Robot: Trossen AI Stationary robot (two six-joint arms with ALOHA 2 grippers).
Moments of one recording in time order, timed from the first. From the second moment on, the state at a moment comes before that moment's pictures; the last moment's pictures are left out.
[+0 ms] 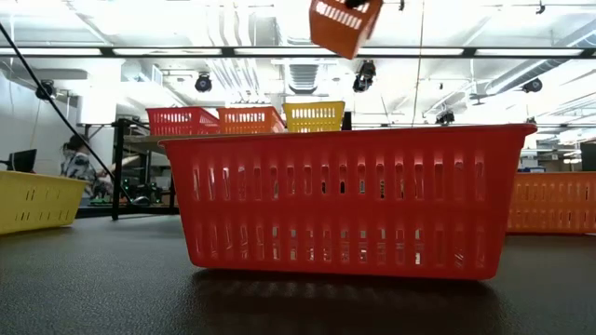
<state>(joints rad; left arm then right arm) -0.40 0.75 0.63 0.21 -0.74 0.62 0.02 1.42 1.55 -0.79 0.37 -0.20</state>
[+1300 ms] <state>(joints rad) -0.40 0.66 0.61 0.21 -0.86 0.74 -0.16 1.85 1.84 -0.47 0.13 -0.28</state>
